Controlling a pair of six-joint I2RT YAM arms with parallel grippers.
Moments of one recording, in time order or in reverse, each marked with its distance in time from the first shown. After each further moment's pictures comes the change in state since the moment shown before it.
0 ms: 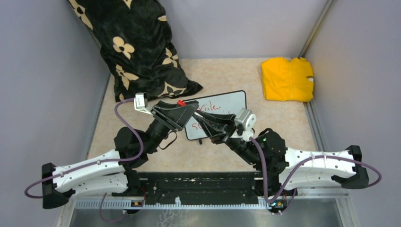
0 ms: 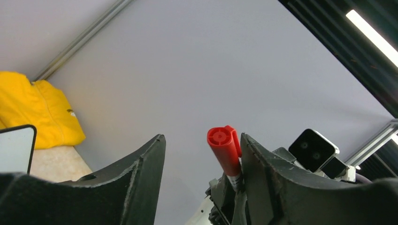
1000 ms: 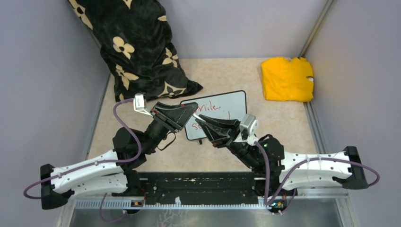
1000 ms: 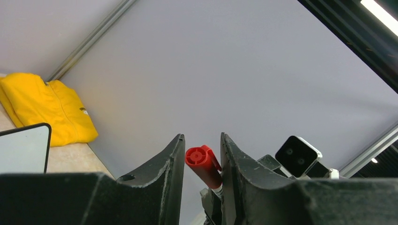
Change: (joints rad) left arm -0.006 -0.027 0.008 -0.073 0.000 0.060; right arm 0.002 -0.048 -0.163 0.193 0.006 0.040
